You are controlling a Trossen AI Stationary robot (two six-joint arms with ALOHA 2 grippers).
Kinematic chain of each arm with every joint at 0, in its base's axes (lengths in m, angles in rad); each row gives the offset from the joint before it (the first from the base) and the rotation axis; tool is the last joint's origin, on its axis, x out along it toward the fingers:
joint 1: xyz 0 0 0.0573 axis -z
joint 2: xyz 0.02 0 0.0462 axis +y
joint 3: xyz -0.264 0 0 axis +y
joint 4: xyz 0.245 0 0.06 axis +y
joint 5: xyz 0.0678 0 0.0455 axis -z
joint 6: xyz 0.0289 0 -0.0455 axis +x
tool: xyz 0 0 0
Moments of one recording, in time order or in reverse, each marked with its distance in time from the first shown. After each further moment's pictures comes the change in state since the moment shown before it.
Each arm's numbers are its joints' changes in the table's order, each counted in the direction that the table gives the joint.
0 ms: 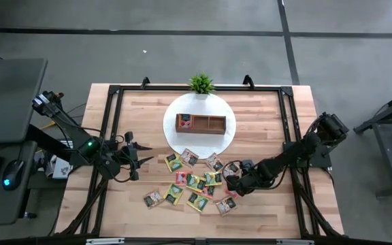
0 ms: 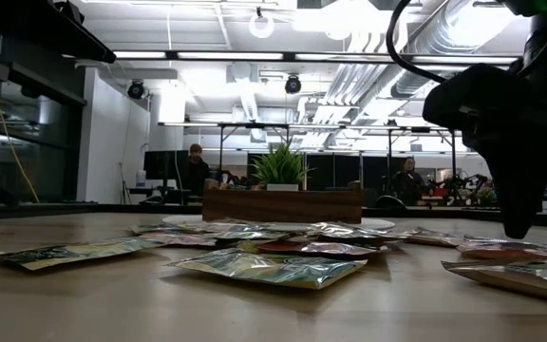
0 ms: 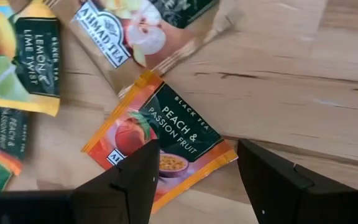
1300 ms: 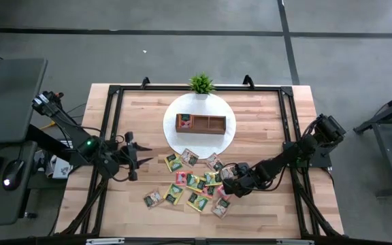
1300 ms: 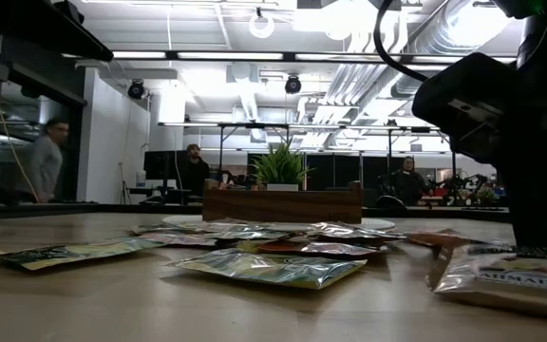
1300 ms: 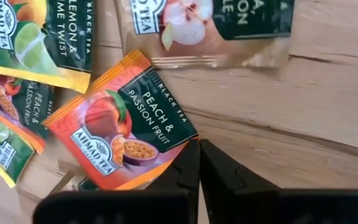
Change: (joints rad) left arm 0.000 -0.022 0.000 0.006 0.032 0.000; right arm 0.000 0.041 0.000 -0.122 -0.018 -0.062
